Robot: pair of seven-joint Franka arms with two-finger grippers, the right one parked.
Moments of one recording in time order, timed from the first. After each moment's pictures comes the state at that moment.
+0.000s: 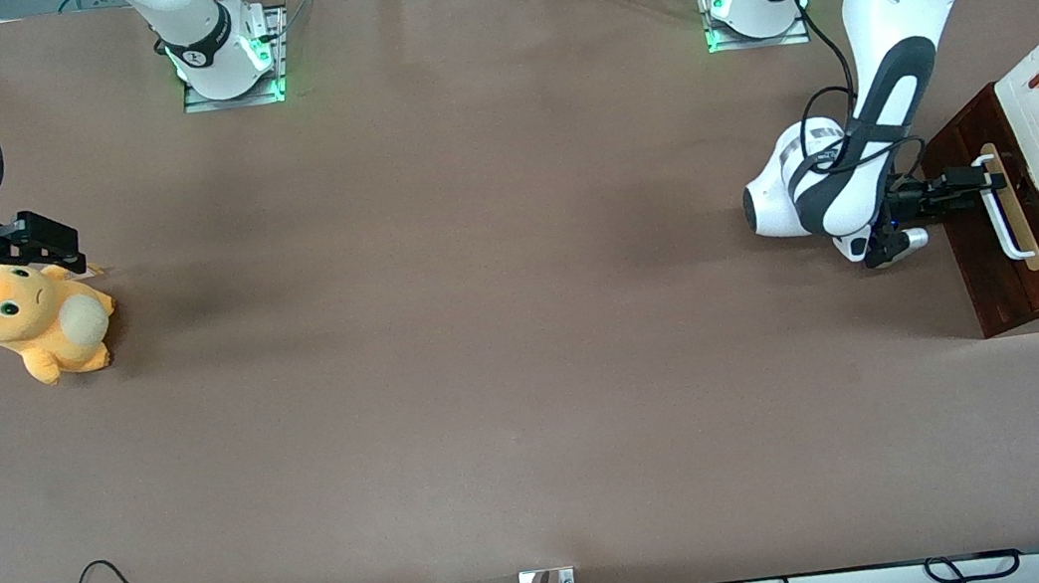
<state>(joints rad) 0.01 0.60 -0.20 -2.15 1.49 1.41 -1.11</state>
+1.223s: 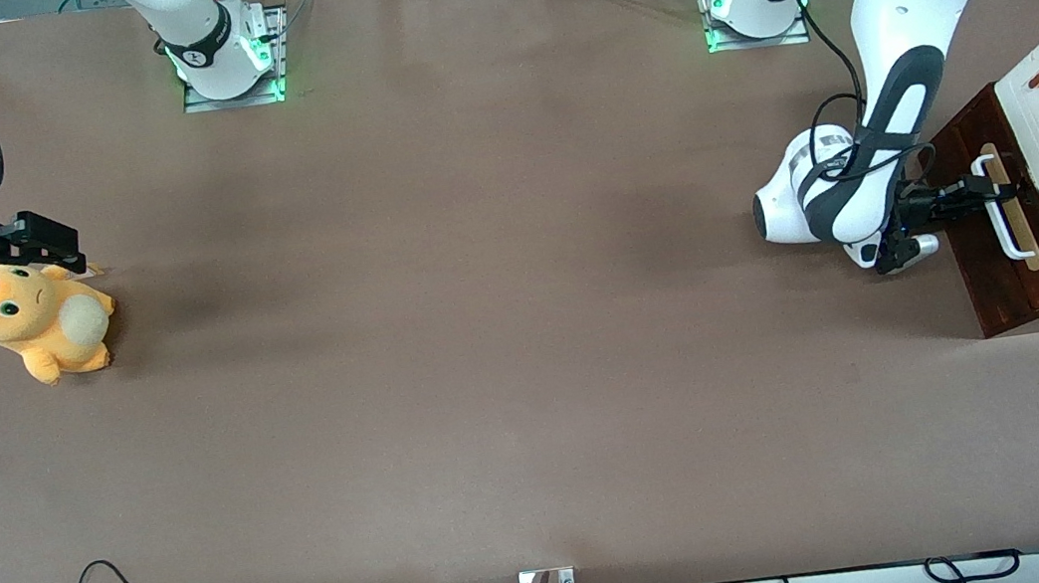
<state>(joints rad) 0.03 0.62 -0.19 -2.13 1.53 1.41 -1.12</state>
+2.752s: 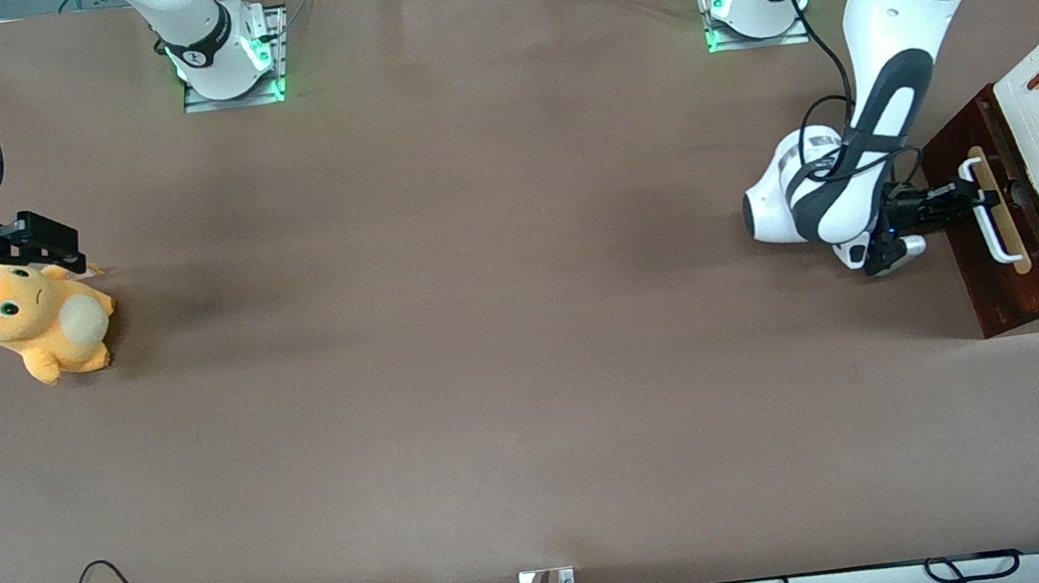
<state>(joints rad) 0.03 0.63 -0.26 -2.13 1.53 1.38 -1.14</state>
